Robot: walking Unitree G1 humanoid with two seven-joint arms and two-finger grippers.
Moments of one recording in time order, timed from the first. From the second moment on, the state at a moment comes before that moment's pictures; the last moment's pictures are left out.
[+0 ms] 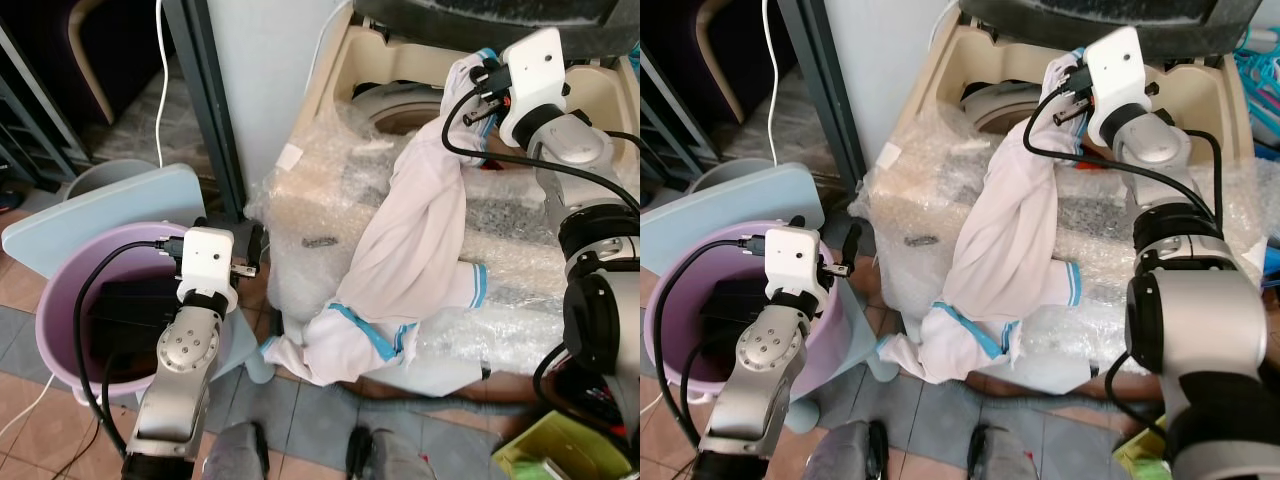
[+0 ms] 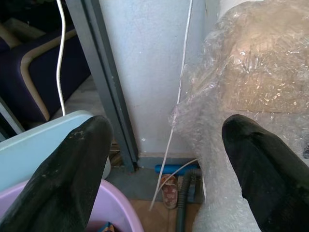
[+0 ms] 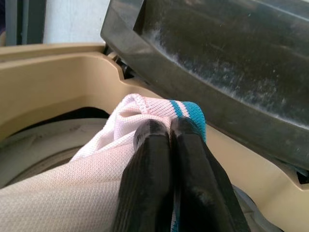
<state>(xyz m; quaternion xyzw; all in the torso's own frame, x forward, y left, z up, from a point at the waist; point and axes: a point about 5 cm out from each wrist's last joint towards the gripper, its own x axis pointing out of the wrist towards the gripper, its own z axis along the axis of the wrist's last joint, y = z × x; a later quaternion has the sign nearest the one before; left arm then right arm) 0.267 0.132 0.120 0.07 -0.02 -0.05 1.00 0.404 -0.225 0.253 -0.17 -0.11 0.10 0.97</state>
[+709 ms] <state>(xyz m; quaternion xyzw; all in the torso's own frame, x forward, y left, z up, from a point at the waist) 0.255 0.147 0.120 0.03 -0.01 -0.04 1.00 0.380 -0.203 0.234 -0.10 -0.16 0.11 0.98</state>
